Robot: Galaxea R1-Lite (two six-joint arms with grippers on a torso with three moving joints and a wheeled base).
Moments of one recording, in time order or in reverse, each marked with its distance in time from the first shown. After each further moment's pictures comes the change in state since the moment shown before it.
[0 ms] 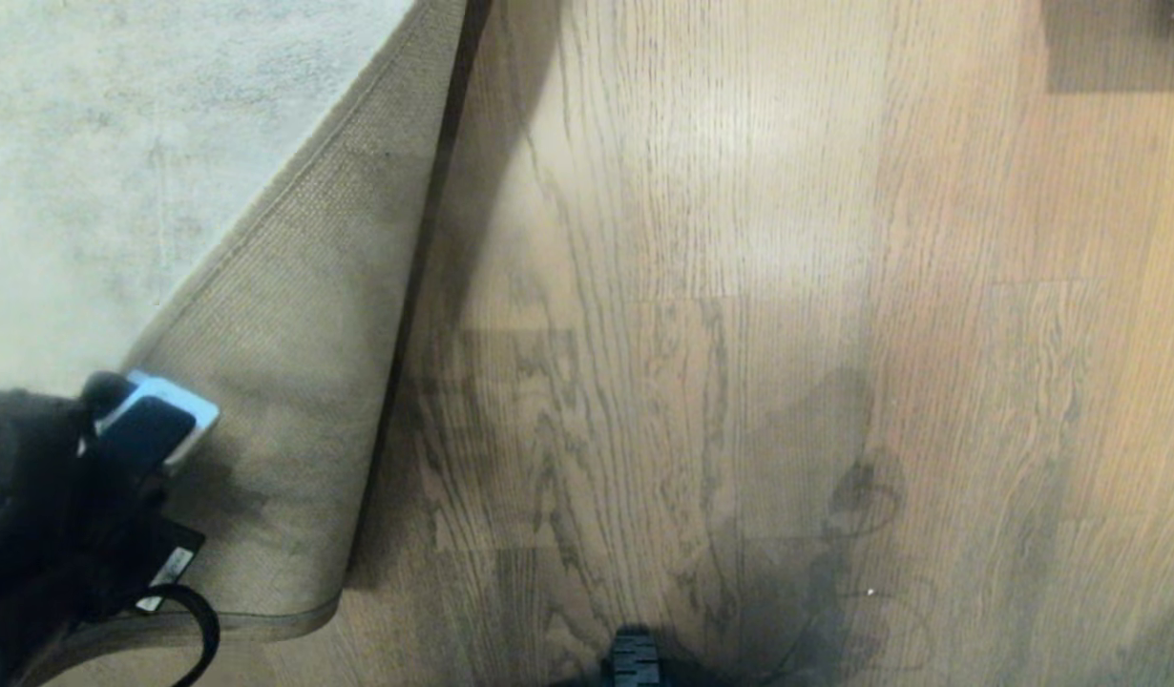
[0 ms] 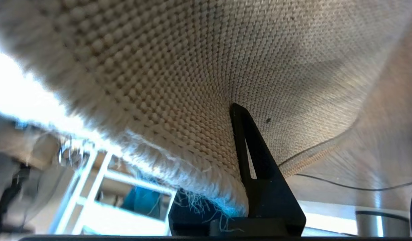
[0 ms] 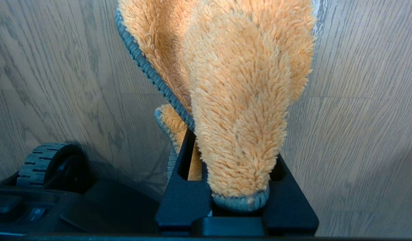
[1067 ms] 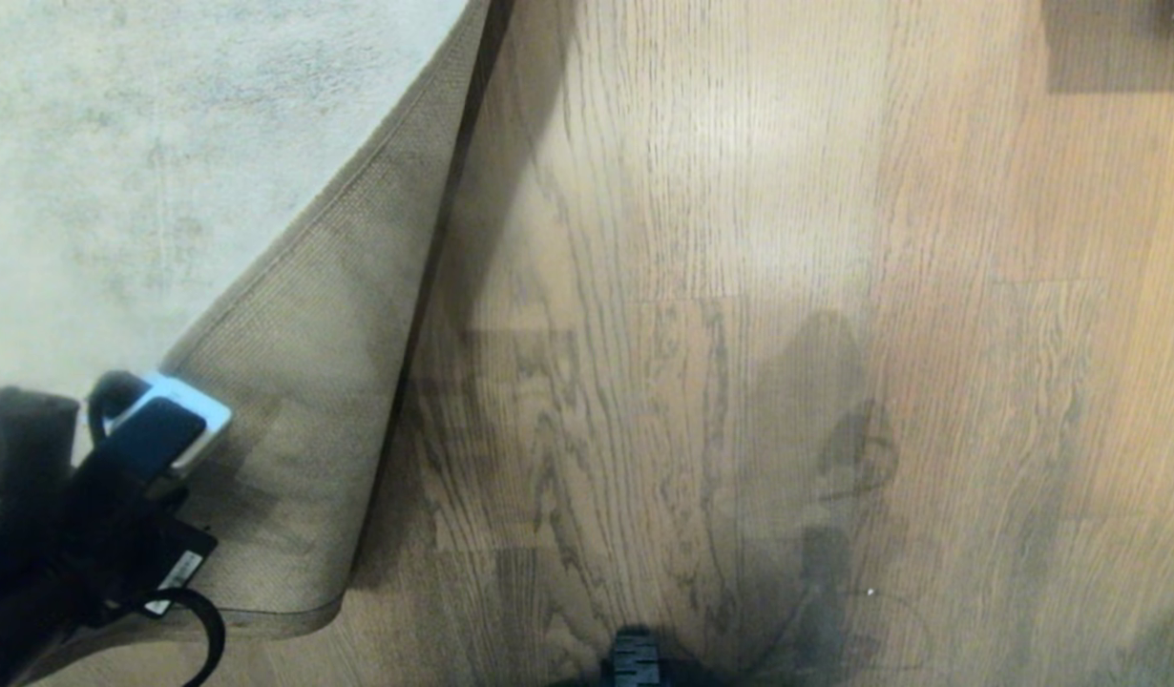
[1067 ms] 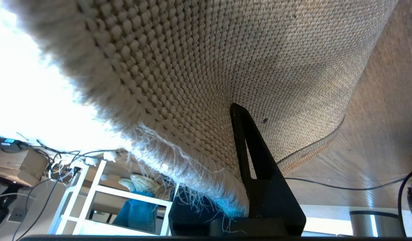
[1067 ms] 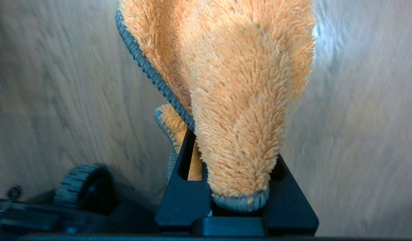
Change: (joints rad) left arm -0.017 -0.004 -0.004 -0.002 -0.059 0.017; right arm 0.012 0.152 -0.149 -0.078 0.090 0.023
